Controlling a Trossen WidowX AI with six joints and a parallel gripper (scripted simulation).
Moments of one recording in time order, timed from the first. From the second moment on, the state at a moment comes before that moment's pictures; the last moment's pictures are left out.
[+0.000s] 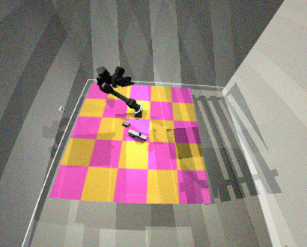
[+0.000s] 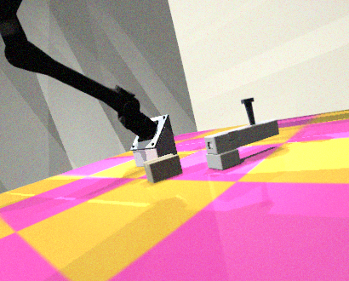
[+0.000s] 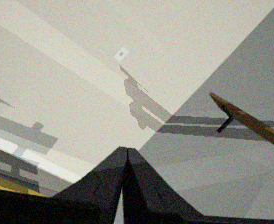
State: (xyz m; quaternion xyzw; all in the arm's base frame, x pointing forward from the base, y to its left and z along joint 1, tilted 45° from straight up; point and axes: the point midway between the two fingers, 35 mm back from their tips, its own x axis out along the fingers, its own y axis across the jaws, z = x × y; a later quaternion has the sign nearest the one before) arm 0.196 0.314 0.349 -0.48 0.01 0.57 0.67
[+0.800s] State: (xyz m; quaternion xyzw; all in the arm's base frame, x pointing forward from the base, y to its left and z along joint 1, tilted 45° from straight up) arm 0.307 0.216 0.140 -0.25 0.56 0.14 0.78
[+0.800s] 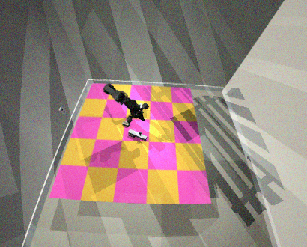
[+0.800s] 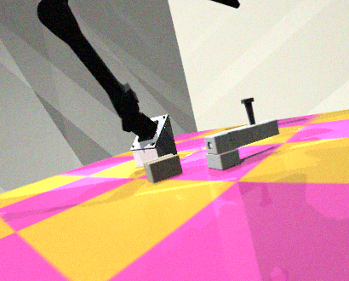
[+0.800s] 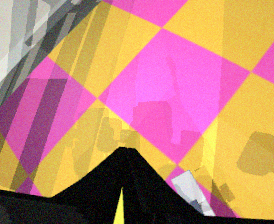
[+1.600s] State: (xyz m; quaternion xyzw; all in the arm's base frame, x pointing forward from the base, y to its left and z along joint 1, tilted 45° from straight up) arm 0.306 0.074 0.026 -0.12 0.60 -0.38 0.69
